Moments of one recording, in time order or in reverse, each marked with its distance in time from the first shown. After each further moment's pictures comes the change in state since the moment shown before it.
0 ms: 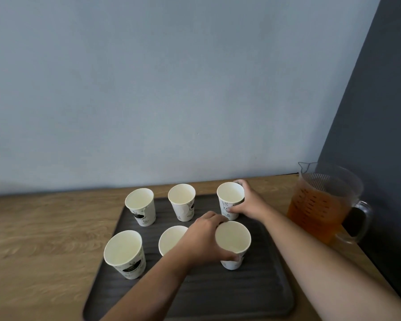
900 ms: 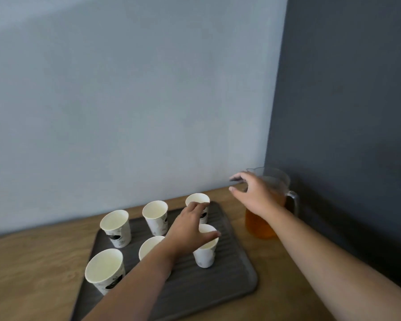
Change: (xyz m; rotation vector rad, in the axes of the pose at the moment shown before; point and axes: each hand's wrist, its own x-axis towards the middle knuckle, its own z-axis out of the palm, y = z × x) left_hand -0.004 0.040 -0.020 0.060 0.075 0.159; right_hand -0.117 -0.069 -0.086 -0.166 0.438 -0.199
